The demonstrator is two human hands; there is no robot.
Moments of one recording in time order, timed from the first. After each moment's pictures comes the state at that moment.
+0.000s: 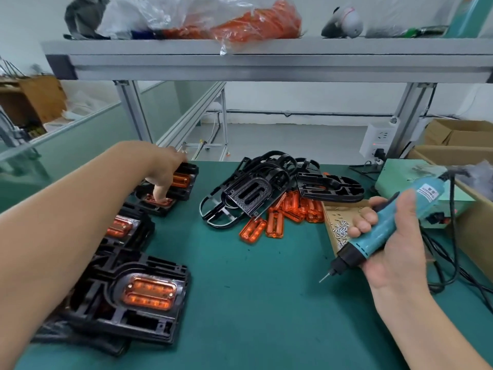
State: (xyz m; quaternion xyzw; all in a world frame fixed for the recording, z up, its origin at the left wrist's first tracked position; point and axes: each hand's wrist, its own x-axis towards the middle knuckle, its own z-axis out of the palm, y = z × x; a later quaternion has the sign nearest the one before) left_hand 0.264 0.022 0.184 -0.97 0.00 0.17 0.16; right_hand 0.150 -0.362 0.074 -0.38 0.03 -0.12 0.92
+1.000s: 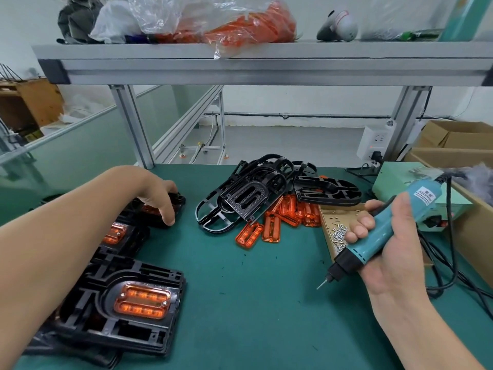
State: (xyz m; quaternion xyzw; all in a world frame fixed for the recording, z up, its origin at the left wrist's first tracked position) left_hand 0.288 0.051 0.133 -0.95 -0.08 0.29 0.08; right_hand 0.147 -0.358 0.083 -0.39 0.03 -0.12 0.91
